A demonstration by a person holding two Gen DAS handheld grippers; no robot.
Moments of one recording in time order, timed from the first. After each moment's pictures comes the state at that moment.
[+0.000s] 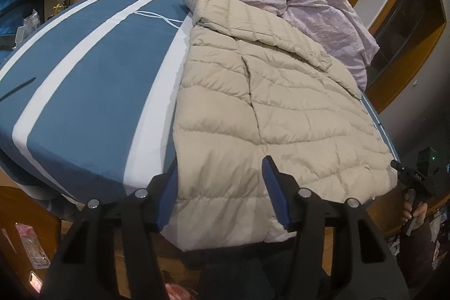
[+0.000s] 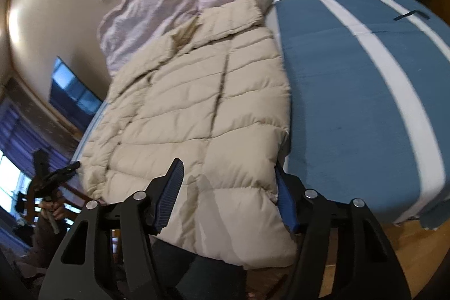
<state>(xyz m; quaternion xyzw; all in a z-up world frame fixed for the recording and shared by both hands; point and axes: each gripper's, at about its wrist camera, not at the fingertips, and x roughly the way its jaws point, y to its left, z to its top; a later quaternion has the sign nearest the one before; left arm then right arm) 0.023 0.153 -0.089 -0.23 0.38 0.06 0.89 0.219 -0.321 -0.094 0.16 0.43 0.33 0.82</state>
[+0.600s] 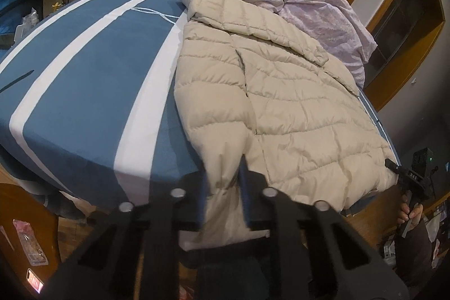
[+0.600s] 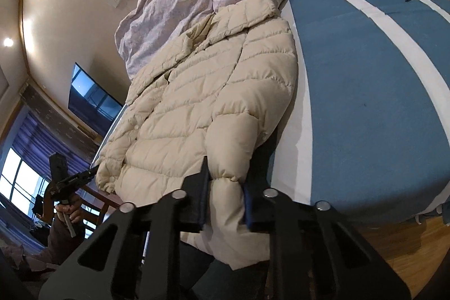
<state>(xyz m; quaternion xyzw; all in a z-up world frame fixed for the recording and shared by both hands) 0.020 0.145 -0.090 -0.23 0.38 0.06 0.89 0.215 -0.318 -0.097 0.19 0.42 0.35 0.82</state>
